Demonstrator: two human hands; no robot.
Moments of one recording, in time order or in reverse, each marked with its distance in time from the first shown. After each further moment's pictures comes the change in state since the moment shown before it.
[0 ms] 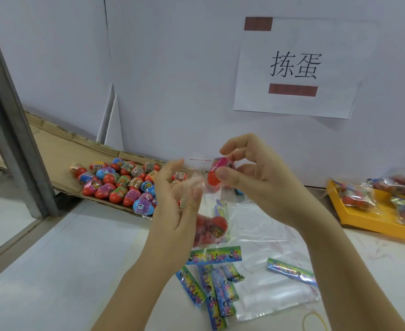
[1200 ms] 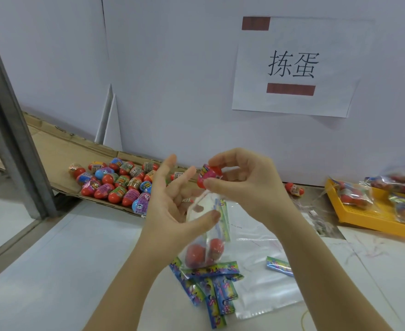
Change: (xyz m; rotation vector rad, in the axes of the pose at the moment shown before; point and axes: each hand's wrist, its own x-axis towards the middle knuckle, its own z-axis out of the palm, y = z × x) left_hand 0.004 -0.005 -0.008 -0.310 -0.091 -0.106; right_hand 0.004 0.010 0.020 0.045 0.208 0.106
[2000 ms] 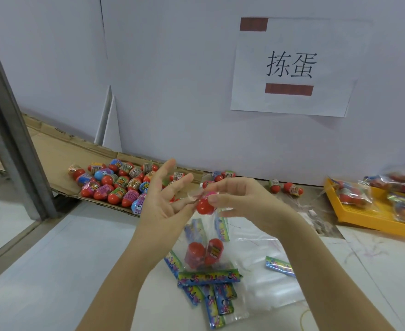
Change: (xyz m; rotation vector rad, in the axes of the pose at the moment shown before) left_hand 0.006 0.001 -0.005 -0.069 0.049 -0.078; right_hand 0.004 0.040 -0.014 0.028 -0.375 0.325
